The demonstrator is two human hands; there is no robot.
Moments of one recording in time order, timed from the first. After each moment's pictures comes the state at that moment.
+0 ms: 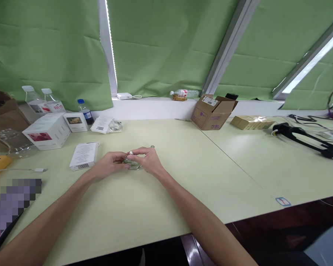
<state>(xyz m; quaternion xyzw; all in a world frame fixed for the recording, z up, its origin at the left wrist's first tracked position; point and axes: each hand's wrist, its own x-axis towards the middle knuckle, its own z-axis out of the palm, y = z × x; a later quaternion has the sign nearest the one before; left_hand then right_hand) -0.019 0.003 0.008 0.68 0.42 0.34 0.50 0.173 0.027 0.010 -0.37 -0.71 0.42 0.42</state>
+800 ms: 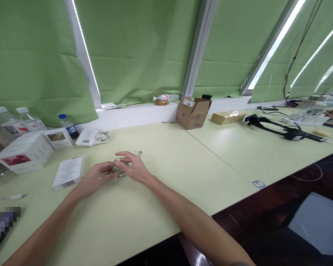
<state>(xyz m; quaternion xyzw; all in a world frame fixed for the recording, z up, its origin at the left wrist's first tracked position) -0.011 0.001 0.011 0.71 0.45 0.33 0.44 0.173 0.023 0.005 -0.34 -0.72 0.41 0.45</state>
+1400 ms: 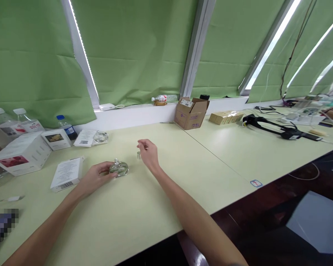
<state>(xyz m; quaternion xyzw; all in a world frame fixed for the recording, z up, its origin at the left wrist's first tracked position) -0.012 0.004 0.004 0.70 0.47 0.34 0.42 0.213 0.068 -0.001 -0.54 -0.65 0.21 0.50</state>
